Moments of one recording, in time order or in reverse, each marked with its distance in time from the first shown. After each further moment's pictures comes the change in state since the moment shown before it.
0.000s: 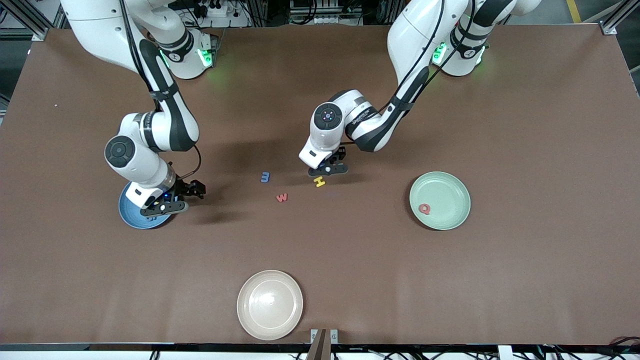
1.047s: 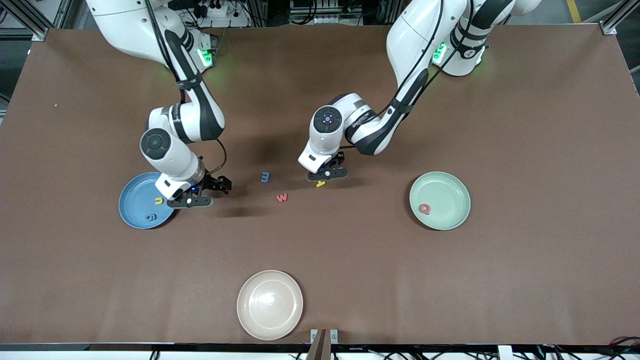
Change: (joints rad) left arm -0.012 0.016 0.020 0.031 0.000 -0.001 0.000; right arm 0.158 0.000 0.009 -0.001 0.000 0.001 0.302
